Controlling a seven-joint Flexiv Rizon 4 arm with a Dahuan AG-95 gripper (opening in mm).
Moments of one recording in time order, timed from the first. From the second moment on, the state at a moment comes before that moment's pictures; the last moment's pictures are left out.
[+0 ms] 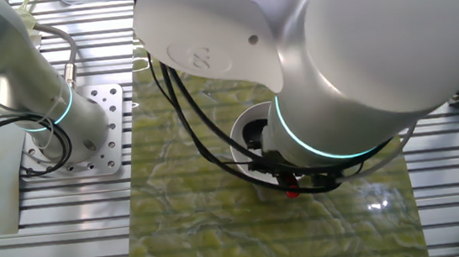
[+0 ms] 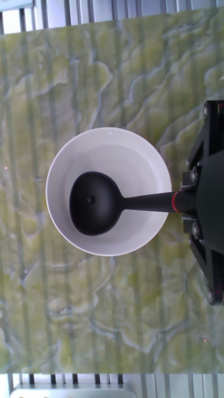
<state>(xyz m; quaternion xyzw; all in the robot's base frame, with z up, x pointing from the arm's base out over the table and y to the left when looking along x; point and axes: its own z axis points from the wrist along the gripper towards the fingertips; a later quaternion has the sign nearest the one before) 0.435 -0.192 0.214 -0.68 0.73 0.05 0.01</state>
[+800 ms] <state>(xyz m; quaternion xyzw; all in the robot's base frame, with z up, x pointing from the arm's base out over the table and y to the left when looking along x) 0.432 -0.195 0.202 -0.69 0.72 0.06 0.03</state>
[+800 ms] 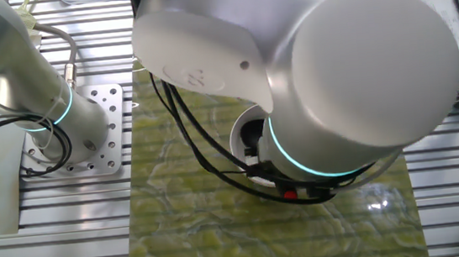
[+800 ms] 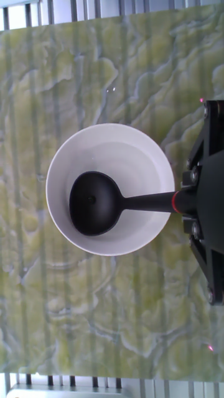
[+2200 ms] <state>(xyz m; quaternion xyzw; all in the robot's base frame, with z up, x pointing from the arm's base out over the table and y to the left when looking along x) 0.427 -0.198 0.197 -0.69 0.72 0.05 0.07</state>
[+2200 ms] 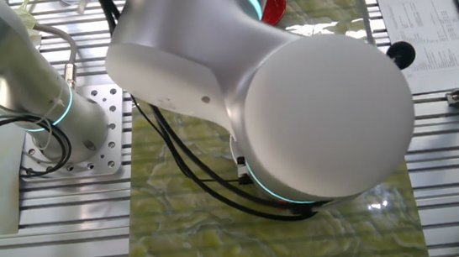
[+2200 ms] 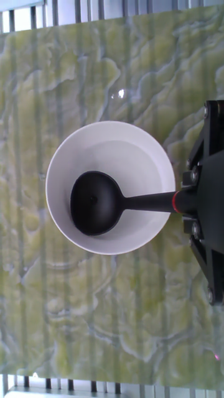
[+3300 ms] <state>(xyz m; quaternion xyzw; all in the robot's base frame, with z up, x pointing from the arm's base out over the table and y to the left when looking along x) 0.429 -0.199 0.187 -0.67 0.74 0.04 0.08</state>
